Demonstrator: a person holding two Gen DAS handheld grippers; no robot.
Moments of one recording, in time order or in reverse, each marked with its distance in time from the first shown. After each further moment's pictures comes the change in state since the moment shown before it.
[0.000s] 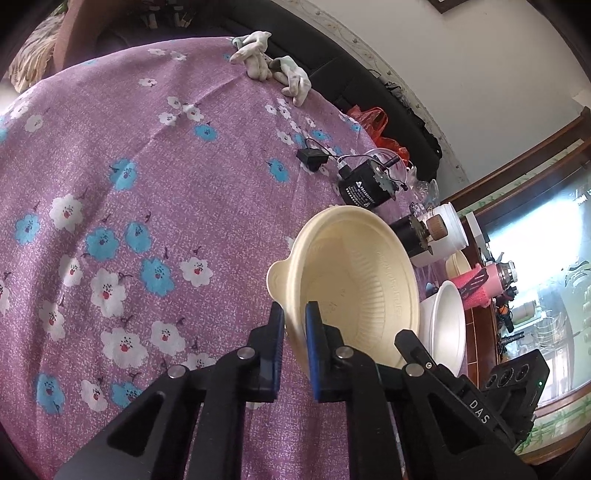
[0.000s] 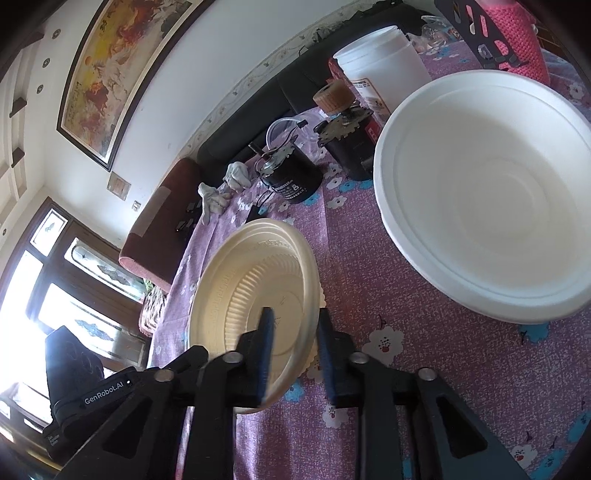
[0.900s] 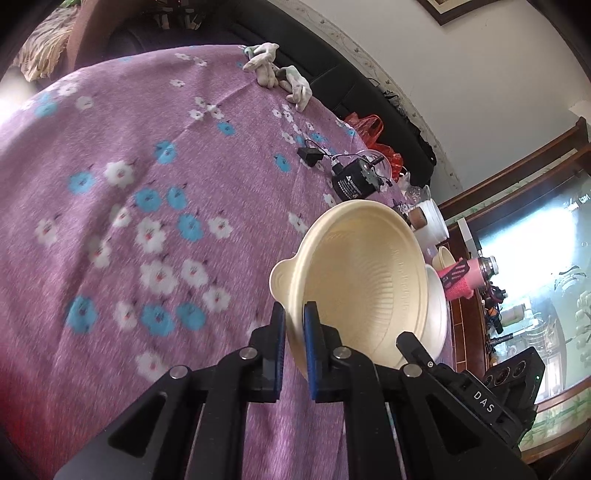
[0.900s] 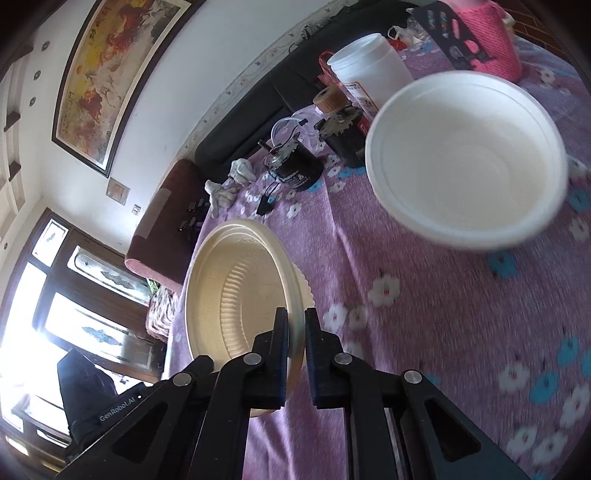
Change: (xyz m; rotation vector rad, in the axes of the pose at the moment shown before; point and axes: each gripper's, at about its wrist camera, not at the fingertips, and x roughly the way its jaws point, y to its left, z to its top) left arm -0.055 0.002 -0.037 -0.025 -0.025 -0.019; right arm -0.042 0.012 -0.020 0.069 0.029 0.017
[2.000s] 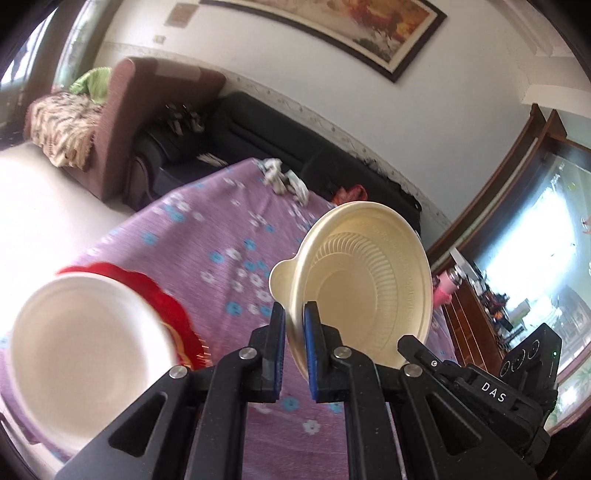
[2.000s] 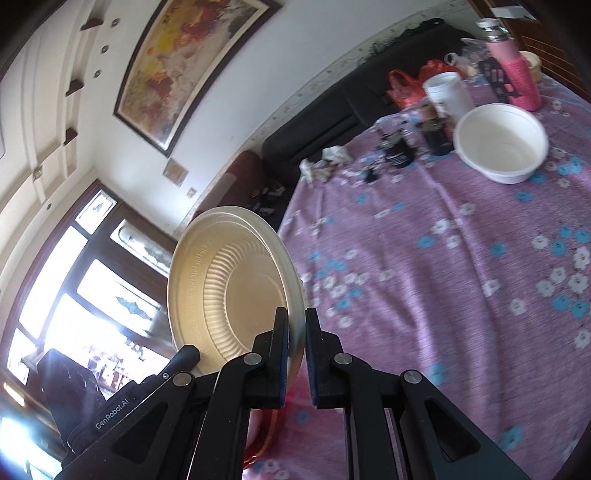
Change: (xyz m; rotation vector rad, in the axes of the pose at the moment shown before) left arm -0.228 0.025 -0.072 0.164 -0.348 0.062; right arm -0.093 0.120 -0.125 -0.154 -0.038 0.160
